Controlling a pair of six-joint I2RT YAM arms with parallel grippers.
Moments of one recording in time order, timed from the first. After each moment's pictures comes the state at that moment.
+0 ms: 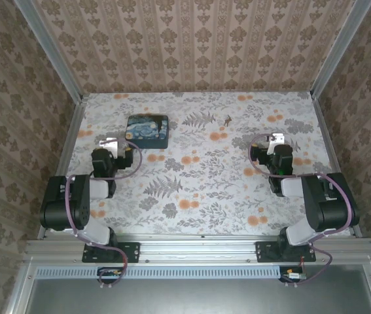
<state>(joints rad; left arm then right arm) -0.02 1.55 0.38 0.77 0.00 0.10 0.02 1.53 0.40 0.75 0.08 0.04</state>
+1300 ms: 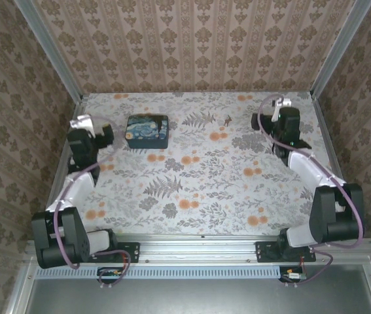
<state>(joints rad) 0.11 1.25 0.73 0.21 -0.05 -0.04 0.02 1.46 0.96 0.07 0.05 0.14</state>
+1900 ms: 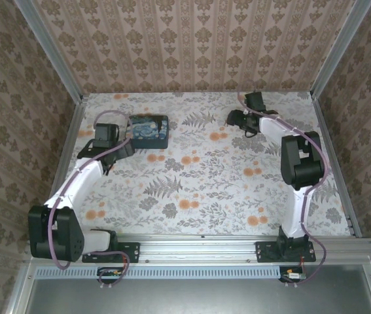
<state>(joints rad) -0.18 1.28 0.91 -0.53 -0.21 -0.38 0.15 2.07 1.53 -0.34 -0.08 0.49</state>
